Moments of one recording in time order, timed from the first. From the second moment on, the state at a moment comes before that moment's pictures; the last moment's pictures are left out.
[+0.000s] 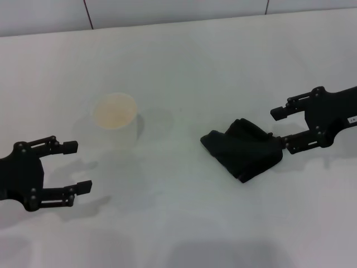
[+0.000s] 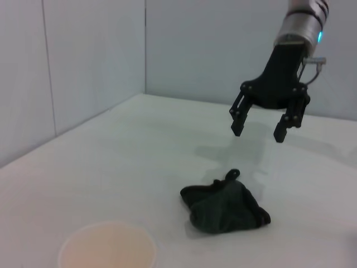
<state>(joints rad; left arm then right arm) -0.75 -2.08 2.85 -0.76 -0.17 1.97 -0.88 0.45 2.01 -0.87 -1.15 -2.11 -1.74 1.64</state>
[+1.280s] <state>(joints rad) -0.68 -2.07 2.85 -0.70 -0.24 1.95 -0.89 0.38 2.00 -0.79 -0.92 -1.95 -1.69 1.43</state>
